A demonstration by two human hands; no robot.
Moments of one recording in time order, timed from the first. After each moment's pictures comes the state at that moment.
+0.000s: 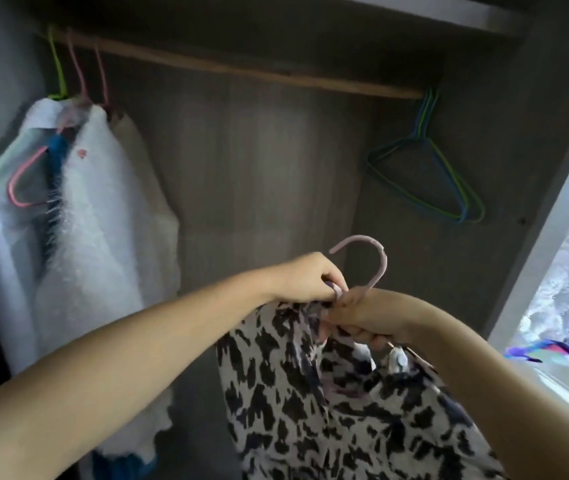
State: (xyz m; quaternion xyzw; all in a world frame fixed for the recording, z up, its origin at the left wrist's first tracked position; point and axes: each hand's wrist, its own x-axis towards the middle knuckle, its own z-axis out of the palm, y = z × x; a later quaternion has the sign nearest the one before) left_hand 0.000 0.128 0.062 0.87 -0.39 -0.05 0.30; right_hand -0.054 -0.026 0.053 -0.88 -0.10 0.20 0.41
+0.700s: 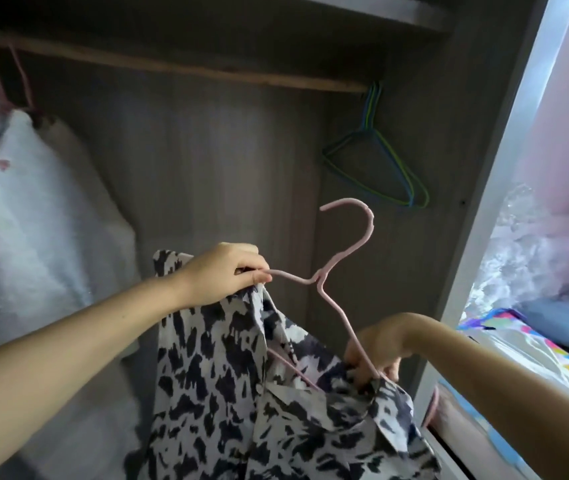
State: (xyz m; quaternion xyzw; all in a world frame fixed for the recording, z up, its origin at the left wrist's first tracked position) left_hand 0.024 0.177 0.050 0.84 -0.45 0.13 0.26; right_hand -0.042 -0.096 0.004 -0.90 -0.05 0.40 0.14
